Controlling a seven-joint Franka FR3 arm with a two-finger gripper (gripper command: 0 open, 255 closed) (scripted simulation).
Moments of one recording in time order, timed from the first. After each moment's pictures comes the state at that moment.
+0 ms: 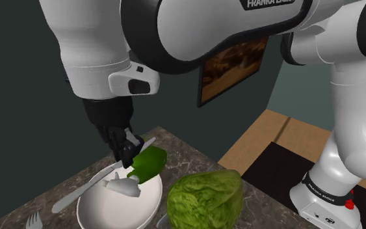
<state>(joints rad) 0.22 0.46 0.98 -1.41 -0.39 1.68 2.61</state>
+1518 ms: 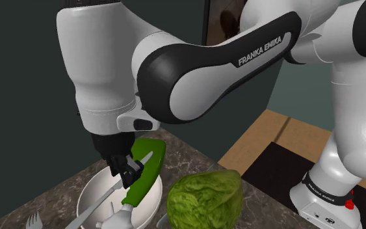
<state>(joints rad) 0.20 0.46 0.96 -1.59 -0.43 1.92 2.65</state>
